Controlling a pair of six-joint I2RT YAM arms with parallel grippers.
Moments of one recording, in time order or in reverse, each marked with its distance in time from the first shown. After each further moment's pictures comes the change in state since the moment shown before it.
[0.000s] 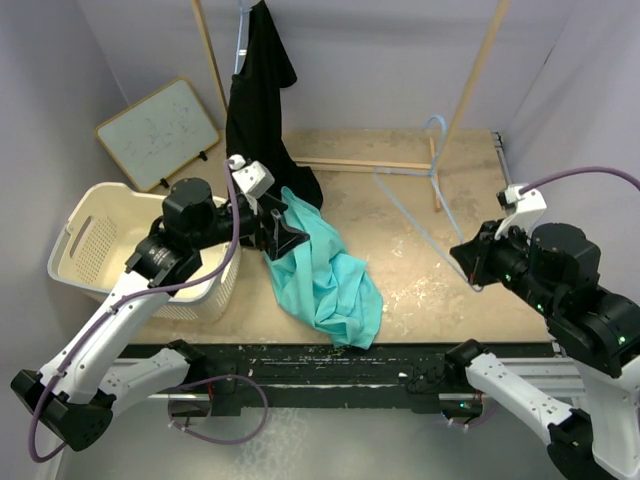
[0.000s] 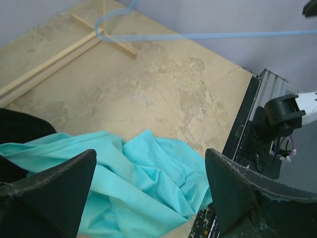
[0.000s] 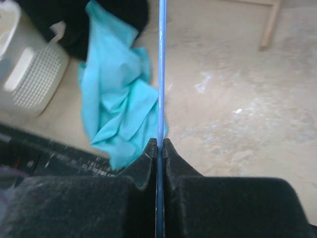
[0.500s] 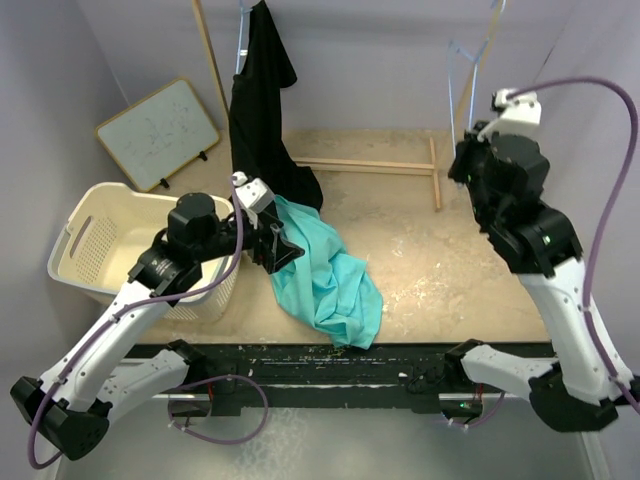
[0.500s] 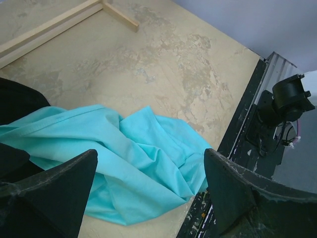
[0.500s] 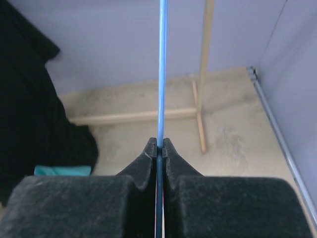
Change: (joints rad) left arm 0.000 -0.057 -0.131 -0.030 -0.025 0.000; right arm -0.007 0.315 0.083 0.521 0.541 -0.066
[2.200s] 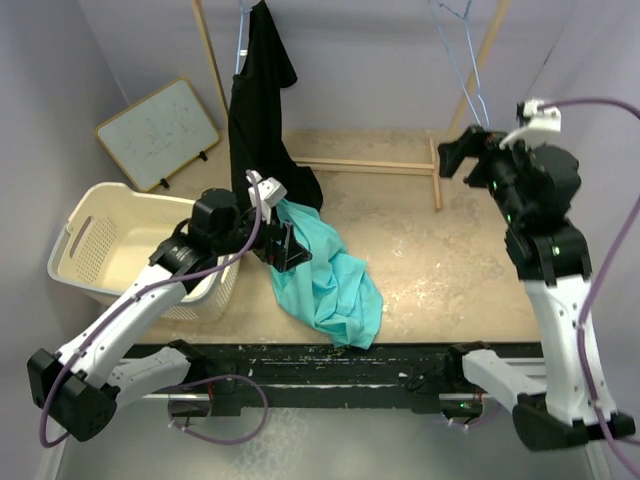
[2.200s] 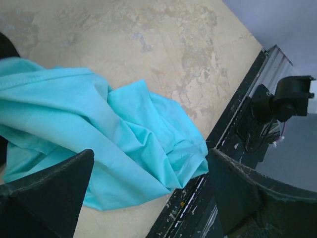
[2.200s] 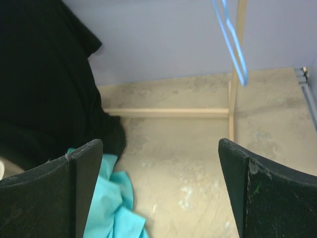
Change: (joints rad) left arm 0.000 0.091 -0.021 -0.021 0.006 -0.109; right arm -0.321 0.005 -0.076 0.174 -0.514 0.029
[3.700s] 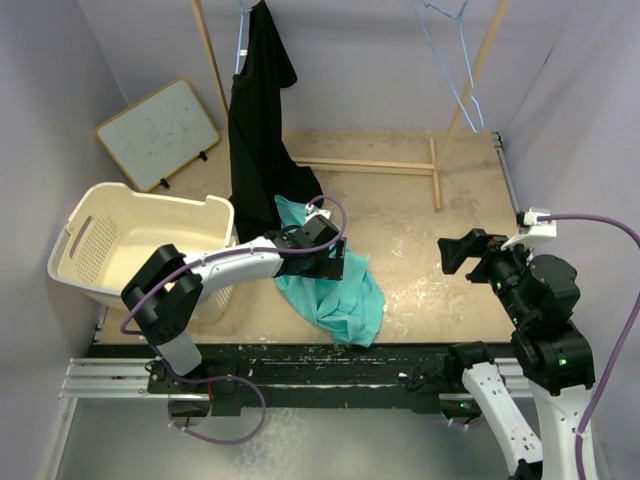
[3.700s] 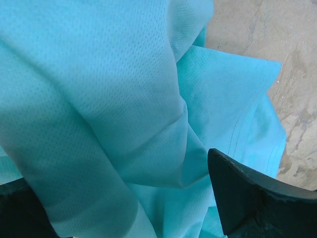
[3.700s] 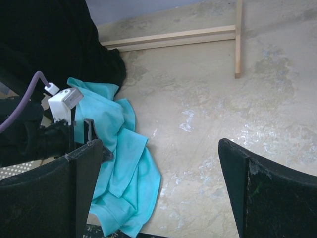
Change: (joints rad) left arm -0.325 0.662 0.127 -0.042 -0.663 -0.494; right arm 0.000 -0.608 -0.480 -0.264 -0.066 0.082
